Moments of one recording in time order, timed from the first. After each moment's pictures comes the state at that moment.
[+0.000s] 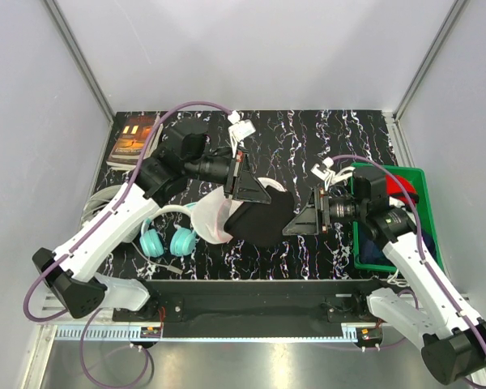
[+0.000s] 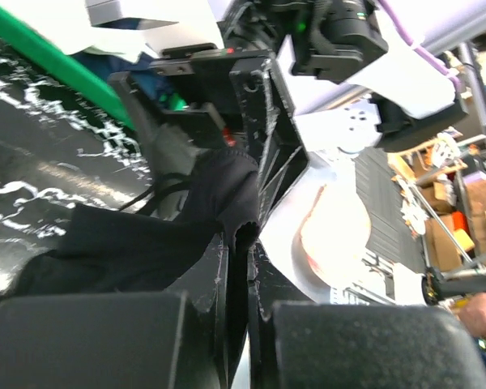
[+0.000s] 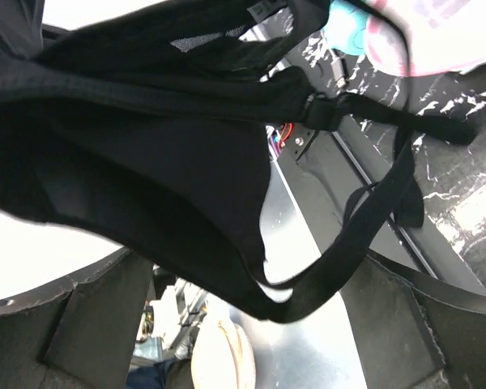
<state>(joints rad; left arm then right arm) -0.71 1.32 1.47 -0.52 0.89 -0.46 0.35 0.89 0.84 -0.46 -1.08 0.64</state>
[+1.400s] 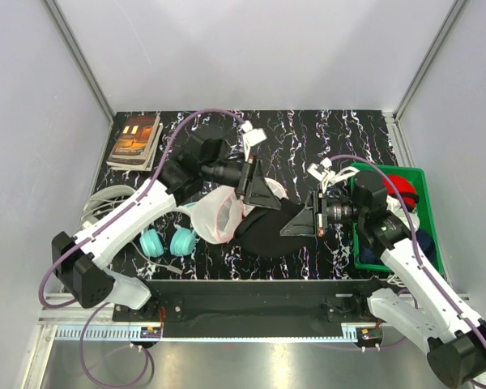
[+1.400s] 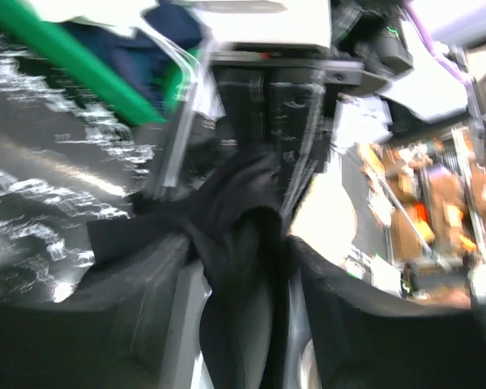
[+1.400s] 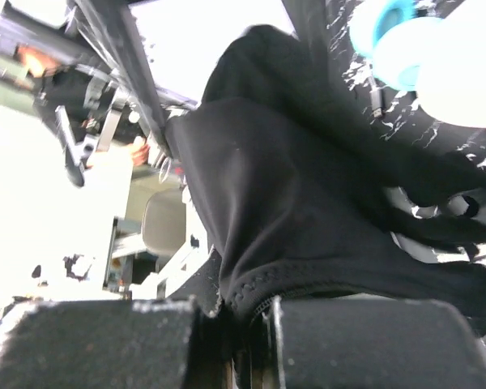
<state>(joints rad) -0.72 1.41 1.37 -0.34 0.94 -0.54 0.41 0.85 0.76 -0.14 -1.14 0.74</state>
